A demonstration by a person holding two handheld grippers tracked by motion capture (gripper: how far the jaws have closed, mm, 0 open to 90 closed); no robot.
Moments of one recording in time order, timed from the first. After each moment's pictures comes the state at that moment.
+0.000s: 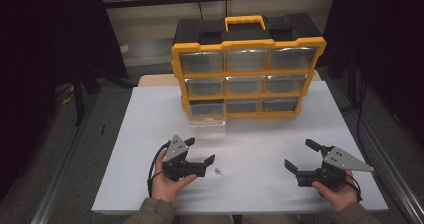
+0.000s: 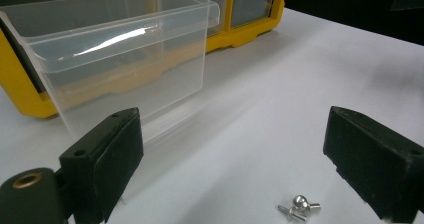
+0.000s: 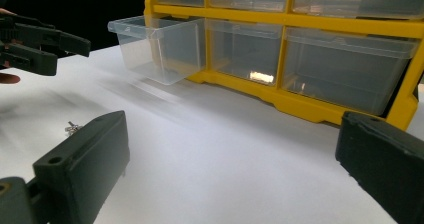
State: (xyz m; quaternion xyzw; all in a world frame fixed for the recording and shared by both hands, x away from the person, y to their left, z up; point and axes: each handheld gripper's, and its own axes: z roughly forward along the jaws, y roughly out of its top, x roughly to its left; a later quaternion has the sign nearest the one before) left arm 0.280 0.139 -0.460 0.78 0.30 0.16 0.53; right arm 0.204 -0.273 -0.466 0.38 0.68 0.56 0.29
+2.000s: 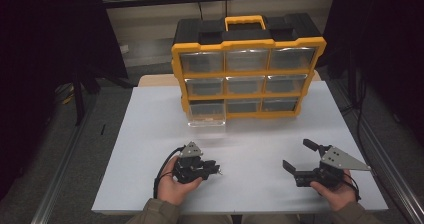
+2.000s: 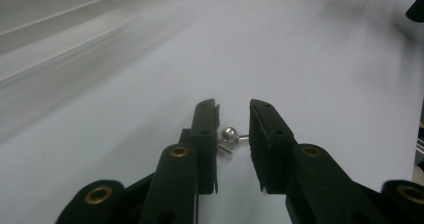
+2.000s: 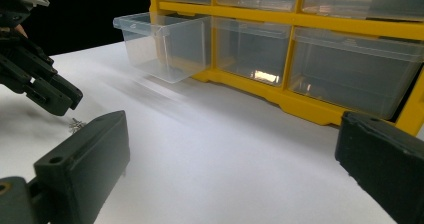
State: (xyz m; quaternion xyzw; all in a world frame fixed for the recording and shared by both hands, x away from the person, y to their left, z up) left arm 0.274 0.114 -0.467 0.85 0.30 0.02 0.43; right arm 0.206 -0.270 -0.466 0.37 0.69 0.56 0.28
